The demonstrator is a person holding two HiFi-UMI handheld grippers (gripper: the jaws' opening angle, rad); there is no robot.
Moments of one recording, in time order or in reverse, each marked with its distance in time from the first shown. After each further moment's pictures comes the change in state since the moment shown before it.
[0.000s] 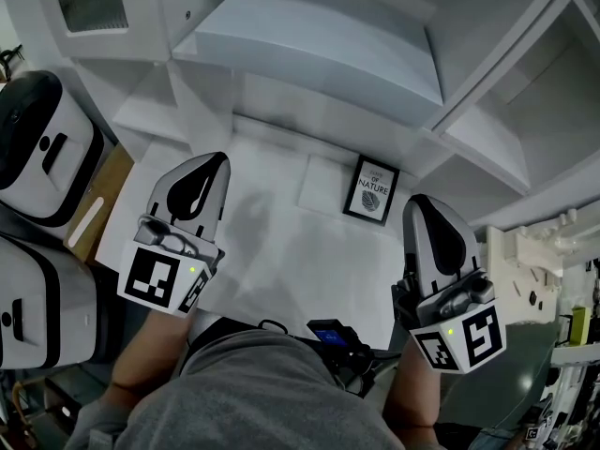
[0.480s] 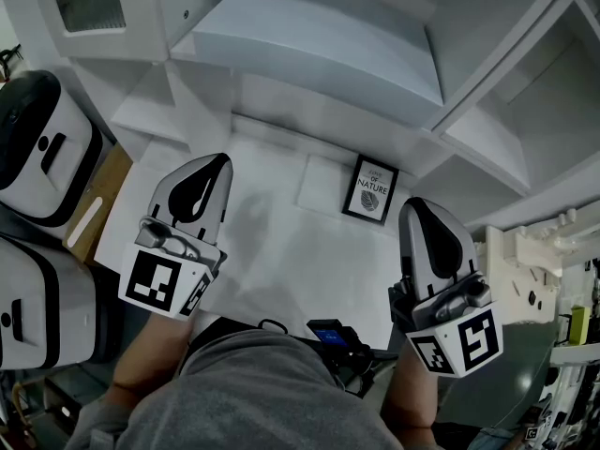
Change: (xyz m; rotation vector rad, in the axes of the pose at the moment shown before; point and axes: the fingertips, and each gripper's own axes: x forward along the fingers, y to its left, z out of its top) left arm 0.002 -0.005 0.002 -0.009 -0.014 -0.008; right arm 0.001 0.004 -0.003 -0.006 0.006 0.002
